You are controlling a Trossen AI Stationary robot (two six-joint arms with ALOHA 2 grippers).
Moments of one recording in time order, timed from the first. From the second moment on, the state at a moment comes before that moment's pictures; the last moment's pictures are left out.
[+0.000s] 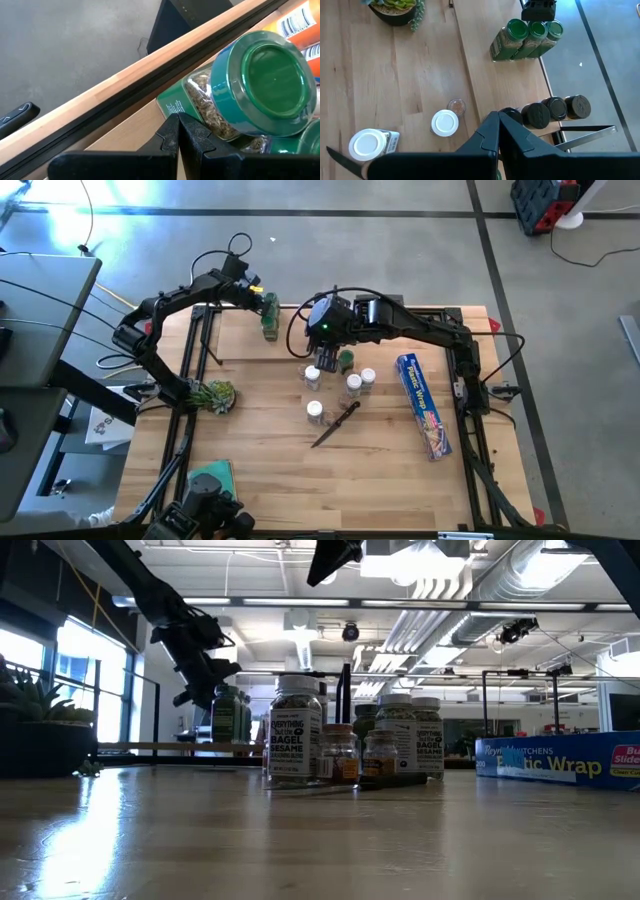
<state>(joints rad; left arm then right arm) 1.06 1.64 1.10 -0.45 0.26 -0.01 -0.10 2.04 2.36 -1.25 0.28 -0.09</state>
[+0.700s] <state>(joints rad) 1.05 1.63 1.10 -0.51 0.26 0.02 -0.10 2.04 2.36 -1.25 0.27 -0.08</state>
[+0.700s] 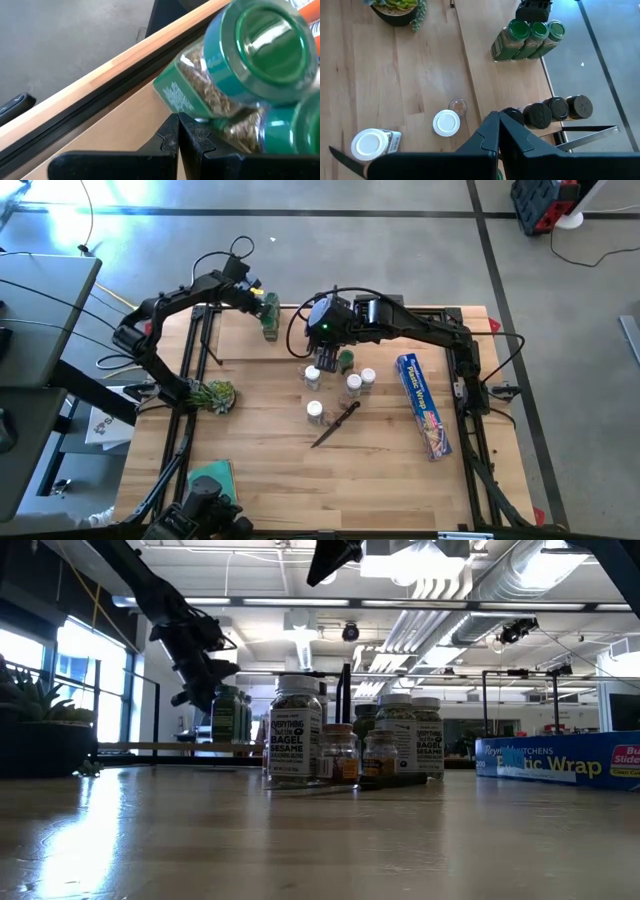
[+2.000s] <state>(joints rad) 0.74 0.76 1.06 -0.81 0.40 0.14 0.03 2.05 2.35 -1.47 0.37 0.25</state>
